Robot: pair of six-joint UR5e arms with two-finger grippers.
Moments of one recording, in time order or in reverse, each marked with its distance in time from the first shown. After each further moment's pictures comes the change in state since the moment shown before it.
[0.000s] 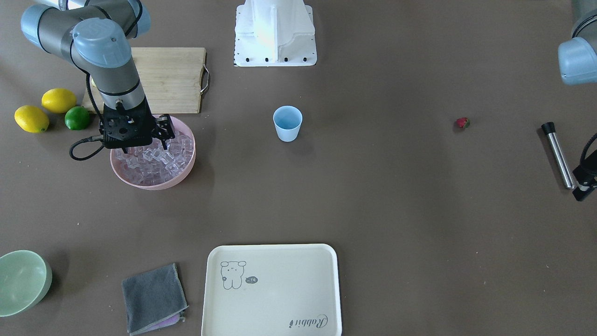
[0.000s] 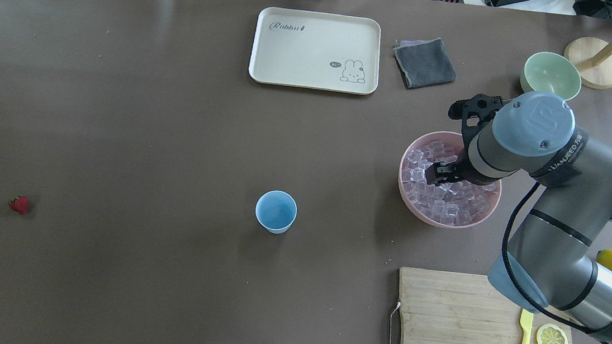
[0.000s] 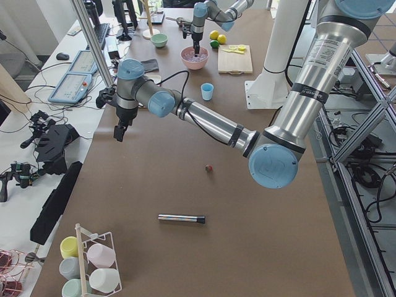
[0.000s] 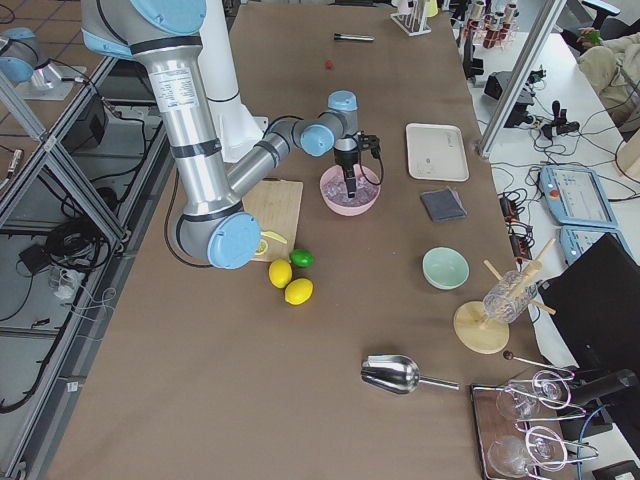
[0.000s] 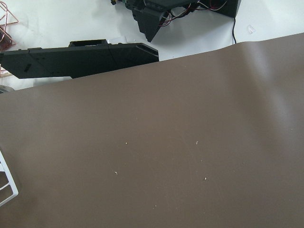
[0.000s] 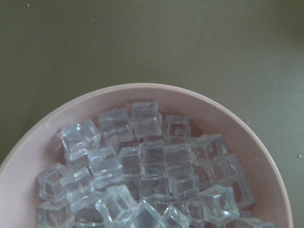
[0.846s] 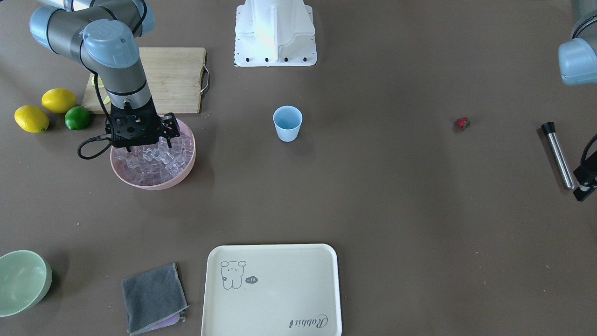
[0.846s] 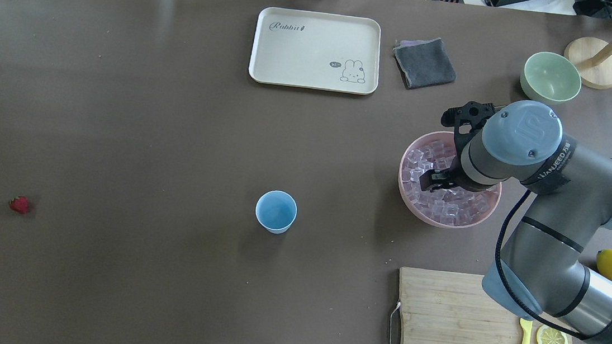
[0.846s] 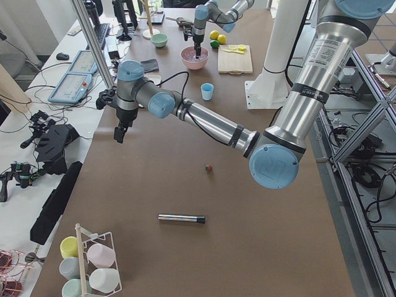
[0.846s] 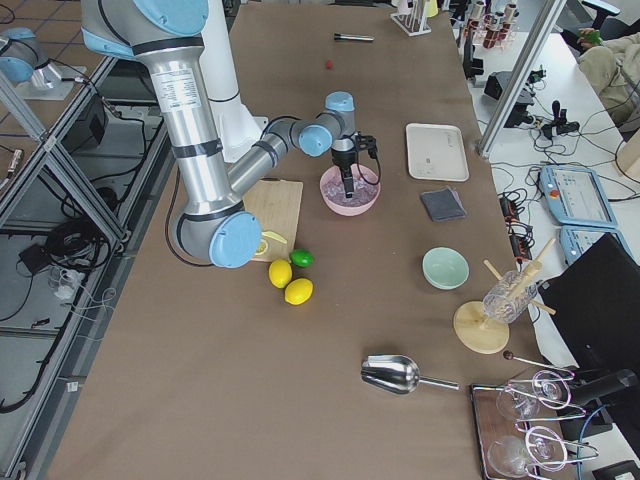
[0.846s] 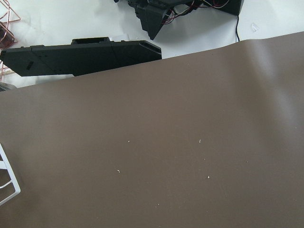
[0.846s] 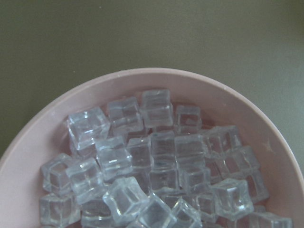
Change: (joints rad) left arm 0.000 0.004 0.004 0.002 0.002 0.001; right arm -0.028 0.001 -0.008 -0.004 -0.018 0.004
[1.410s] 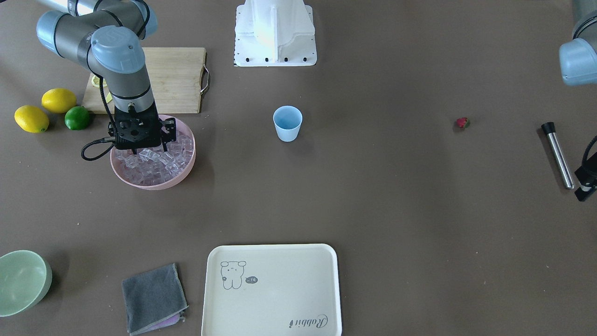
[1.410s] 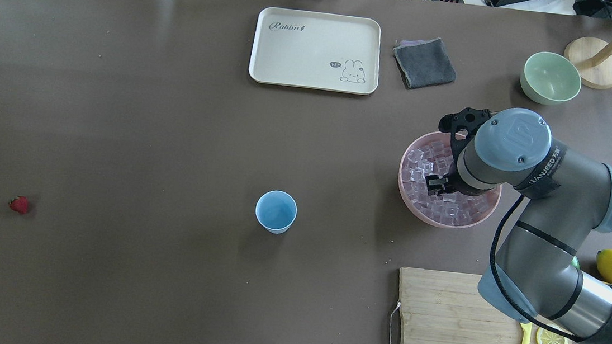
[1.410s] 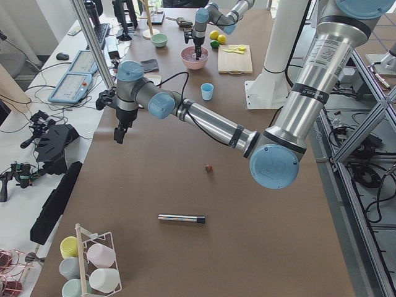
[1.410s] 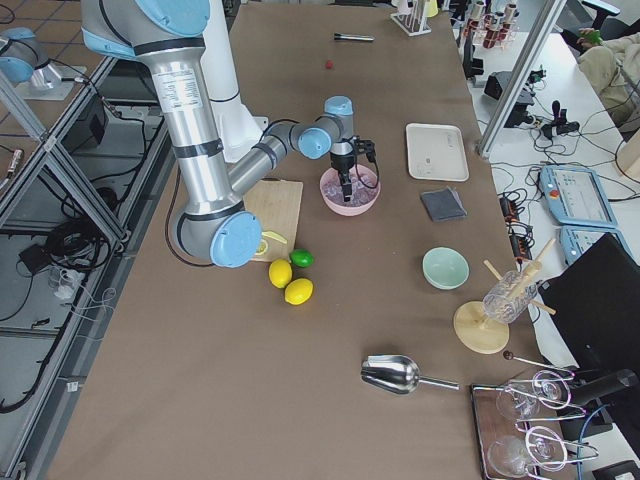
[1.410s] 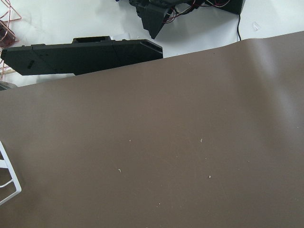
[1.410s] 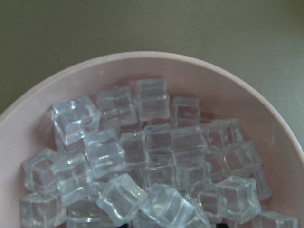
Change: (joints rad) left arm -0.002 0.002 0.001 0.000 0.001 -0.001; right arm -0.016 0.000 -0.018 -0.005 -0.022 0.005
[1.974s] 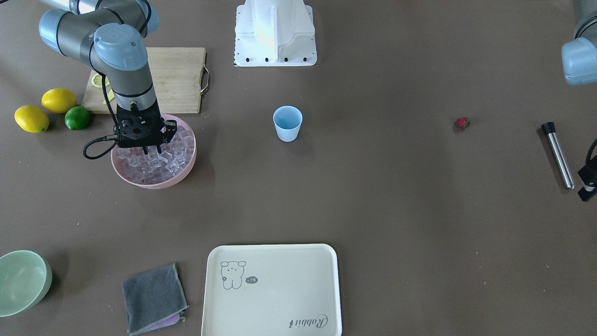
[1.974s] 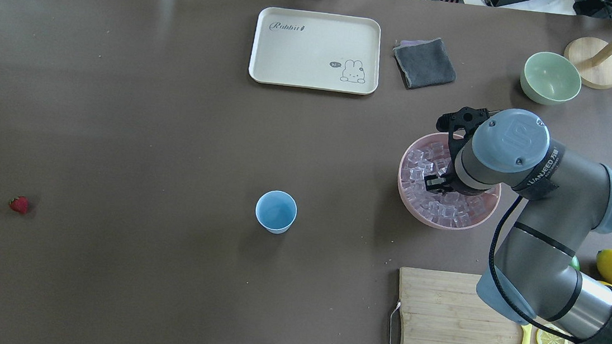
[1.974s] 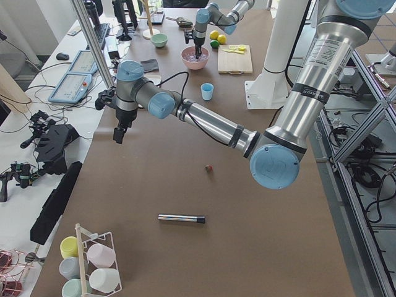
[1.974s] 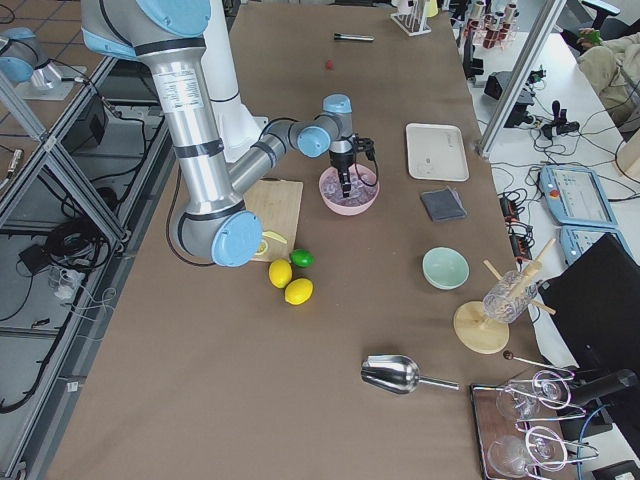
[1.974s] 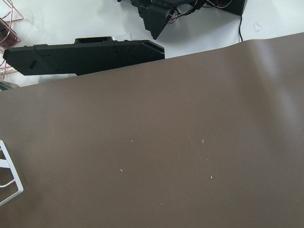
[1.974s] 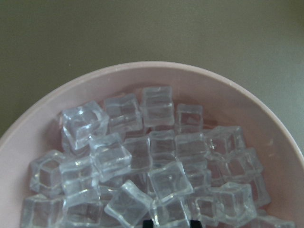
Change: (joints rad) left arm -0.006 0.000 -0.001 0.000 0.000 0.000; right arm 0.003 0.006 0.009 -0.002 -0.010 0.006
